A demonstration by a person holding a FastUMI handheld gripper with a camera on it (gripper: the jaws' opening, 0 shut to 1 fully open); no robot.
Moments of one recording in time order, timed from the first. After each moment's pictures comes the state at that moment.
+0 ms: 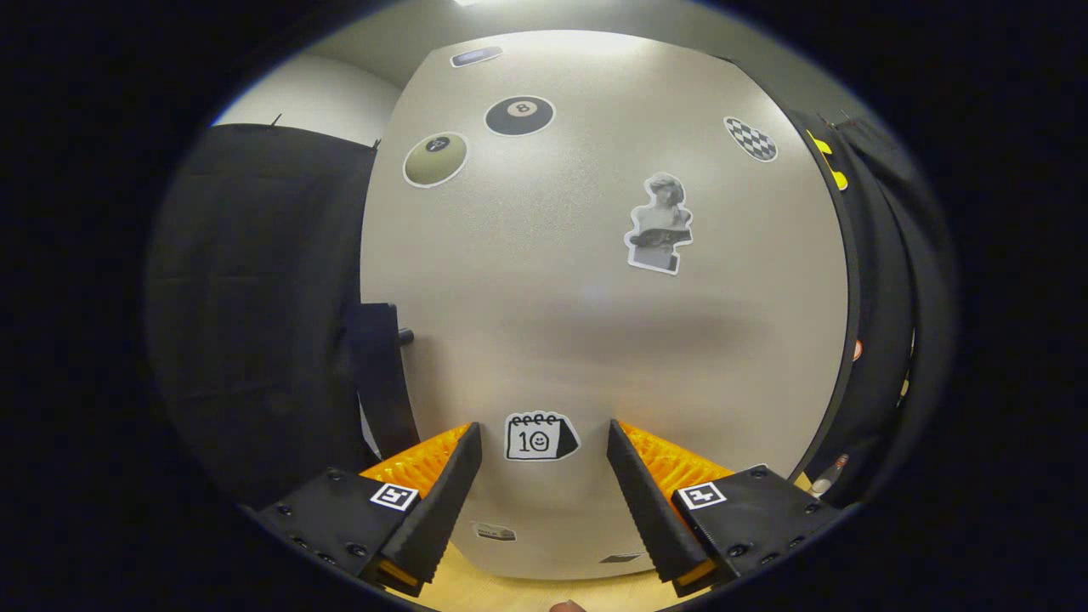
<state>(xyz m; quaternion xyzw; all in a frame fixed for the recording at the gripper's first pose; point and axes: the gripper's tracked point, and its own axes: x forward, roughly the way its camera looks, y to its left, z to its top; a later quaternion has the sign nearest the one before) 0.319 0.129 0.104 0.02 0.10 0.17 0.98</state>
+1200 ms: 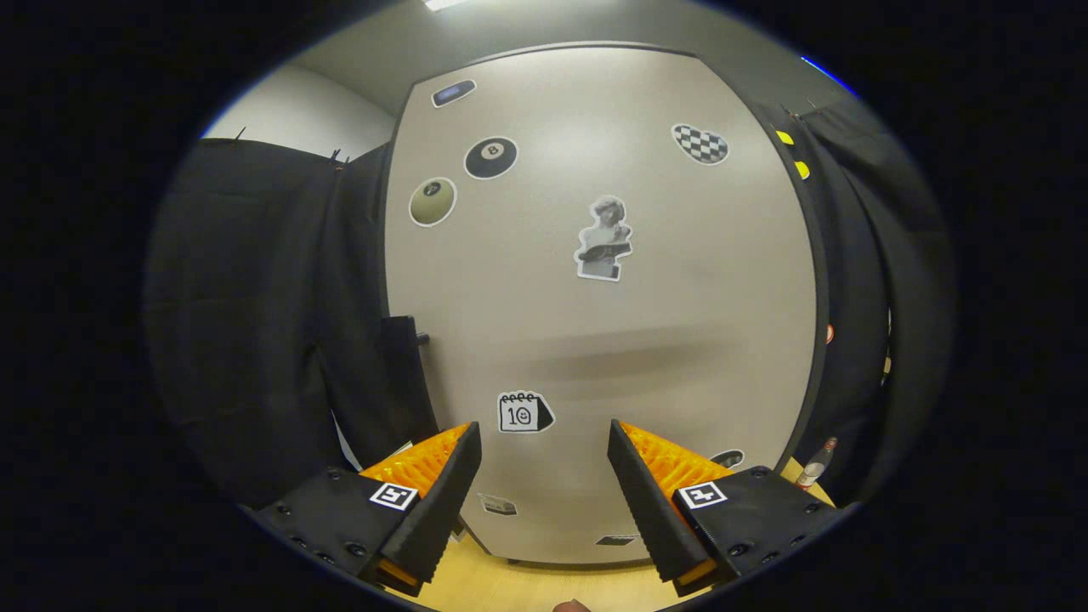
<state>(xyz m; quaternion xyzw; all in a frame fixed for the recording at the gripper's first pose) 0.251 0.099 0.124 0.05 0.10 0.13 0.99</state>
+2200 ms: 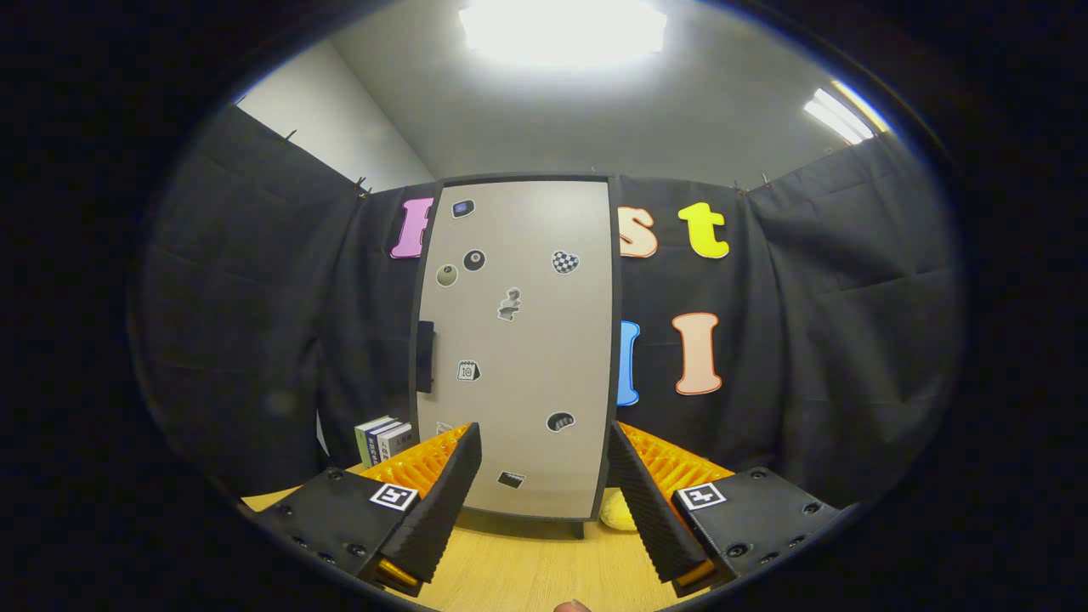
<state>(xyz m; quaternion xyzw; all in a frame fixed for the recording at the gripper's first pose) 0.007 -0.056 0.140 -0.01 0.00 0.06 1.00</state>
